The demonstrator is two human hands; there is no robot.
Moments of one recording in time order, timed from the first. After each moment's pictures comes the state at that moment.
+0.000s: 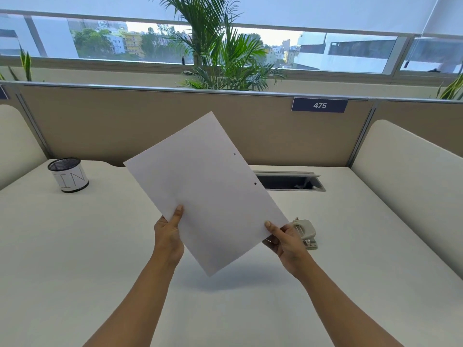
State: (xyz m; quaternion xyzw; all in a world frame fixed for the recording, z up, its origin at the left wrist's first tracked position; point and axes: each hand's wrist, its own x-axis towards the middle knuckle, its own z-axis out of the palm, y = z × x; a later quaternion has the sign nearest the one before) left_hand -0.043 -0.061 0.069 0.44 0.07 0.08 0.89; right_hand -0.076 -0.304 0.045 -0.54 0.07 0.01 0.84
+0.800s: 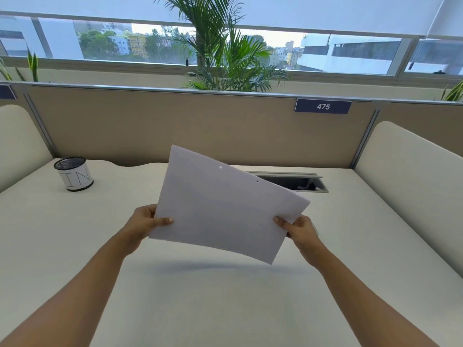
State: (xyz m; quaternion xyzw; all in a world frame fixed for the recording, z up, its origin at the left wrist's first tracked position) left_hand -0.018 0.026 0.078 0.74 0.02 -0.08 0.67; right_hand -0.067 -0.325 0.064 -0.68 0.06 -0.07 0.73
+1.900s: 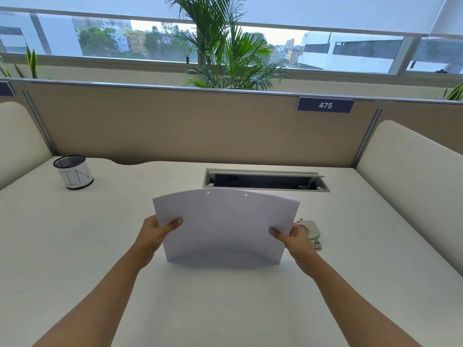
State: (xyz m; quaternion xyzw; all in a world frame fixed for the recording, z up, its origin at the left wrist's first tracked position) left_hand -0.030 0.003 0.052 0.69 0.01 -0.01 0.72; right_hand -0.064 -0.322 0.031 -0.70 0.07 -0.04 0.71
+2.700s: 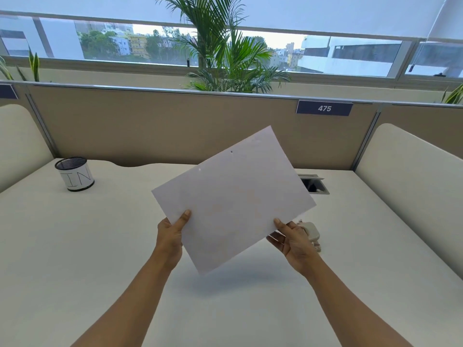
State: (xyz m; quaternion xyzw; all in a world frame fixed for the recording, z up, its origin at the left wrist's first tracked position) left_hand -0.042 -0.045 0.058 0.53 0.04 0.05 0.84; right_hand -0.071 -0.311 0.050 -0.51 0.07 0.01 0.86
